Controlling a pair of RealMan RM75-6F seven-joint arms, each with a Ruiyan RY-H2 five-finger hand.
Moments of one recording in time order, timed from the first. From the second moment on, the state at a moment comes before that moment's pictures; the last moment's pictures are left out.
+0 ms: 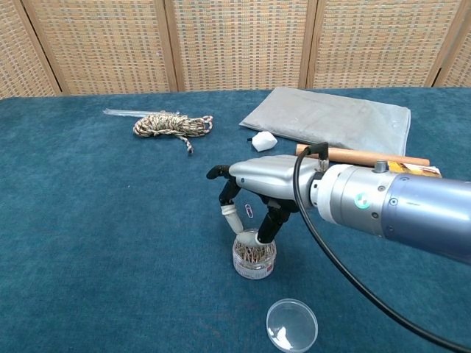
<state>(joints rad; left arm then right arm) -0.09 -0.88 -0.07 -1.80 1.34 1.39 -0.03 0.91 -1.68 0.13 -1.60 -0.99 0.86 -0.49</state>
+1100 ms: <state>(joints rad) -0.08 -0.89 -0.07 -1.79 1.36 1.42 -0.05 0.72 -1.35 0.04 -1.69 -1.16 1.14 -0.40</state>
